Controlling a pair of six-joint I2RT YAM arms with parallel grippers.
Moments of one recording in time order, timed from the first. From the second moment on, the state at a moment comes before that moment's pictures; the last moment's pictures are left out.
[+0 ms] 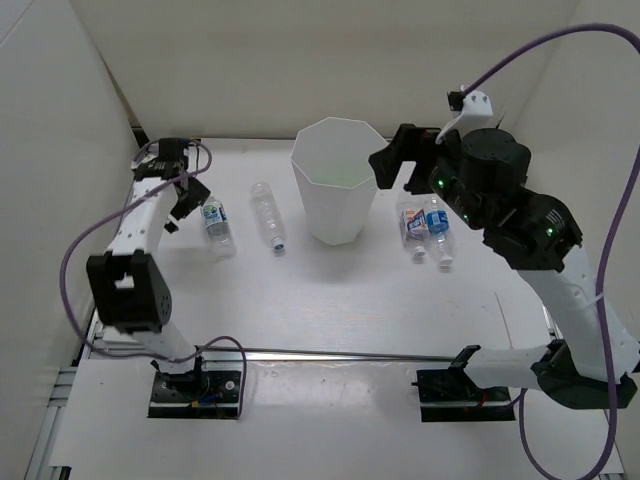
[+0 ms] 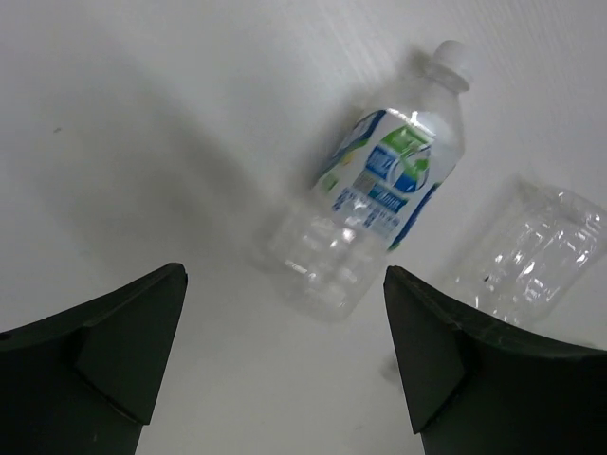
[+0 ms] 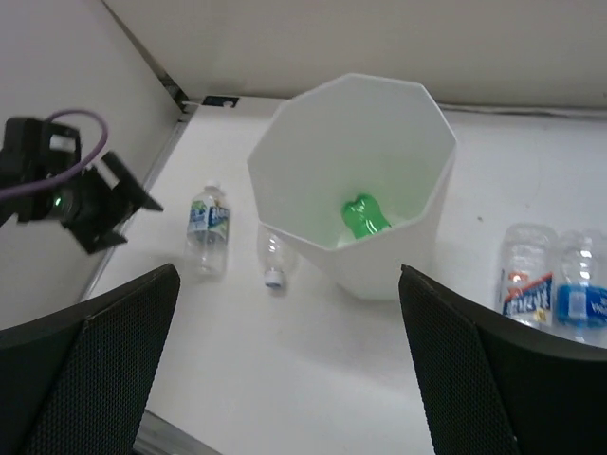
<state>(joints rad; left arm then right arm) 0.02 1.54 1.40 -0.94 -0.37 -0.83 0.82 1.27 1.90 -0.81 0.35 0.39</state>
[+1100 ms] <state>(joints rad) -0.03 1.99 1.53 -0.82 -0.19 -0.60 0.82 1.13 1.91 -1.01 0.49 0.33</state>
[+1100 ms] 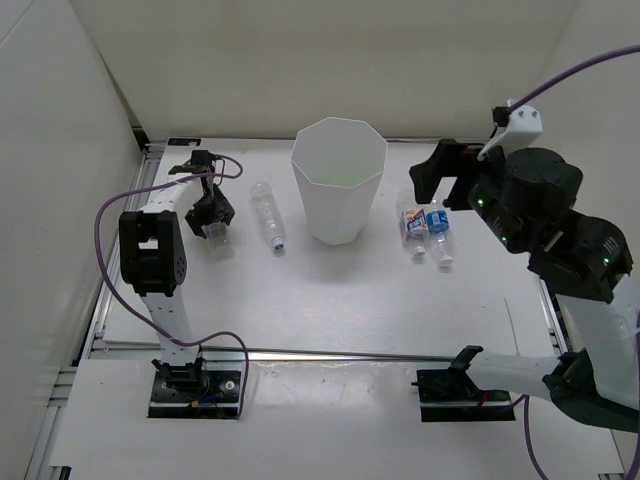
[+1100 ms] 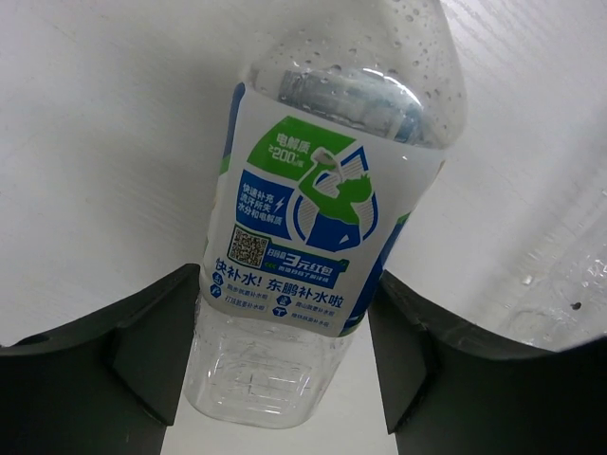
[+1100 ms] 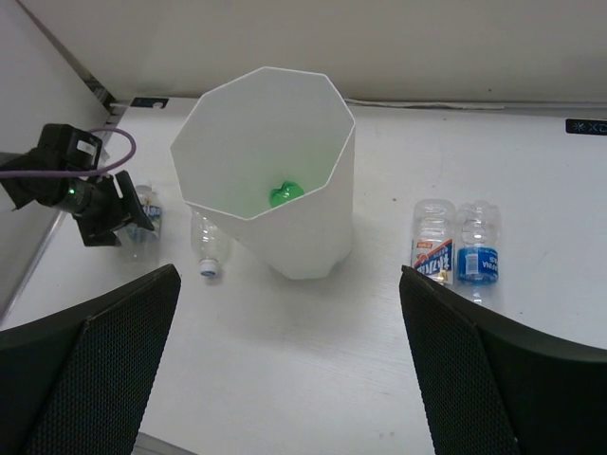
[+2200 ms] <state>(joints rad) -0.42 1.96 2.39 -0.58 0.35 -0.82 0.82 0.77 1.60 -1.06 0.40 0.47</state>
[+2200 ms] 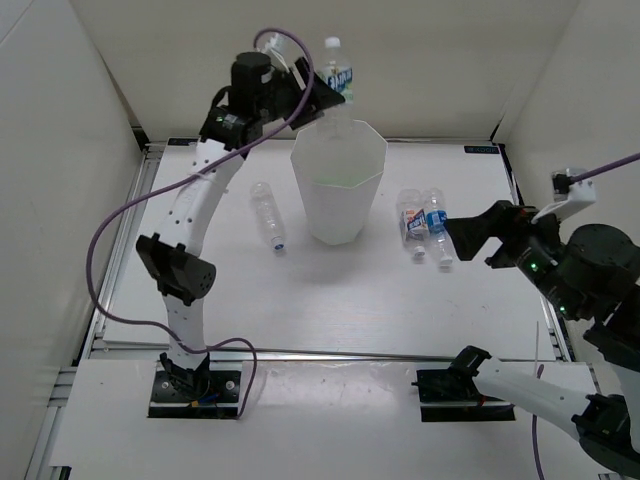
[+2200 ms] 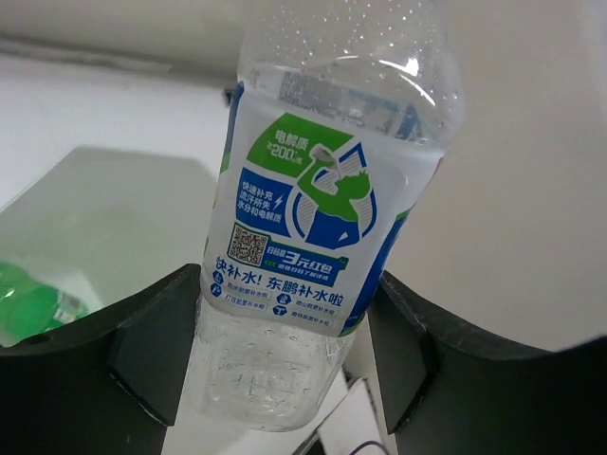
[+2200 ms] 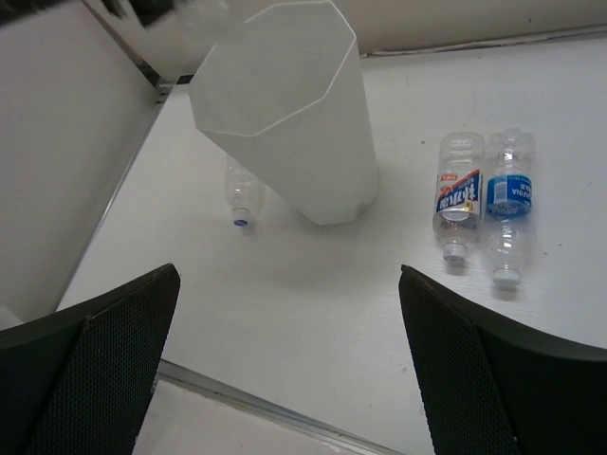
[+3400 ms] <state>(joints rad) -0.16 1.48 1.53 -0.74 -0.28 -0.77 0.82 0.80 1.52 -1.03 0.27 0.48</state>
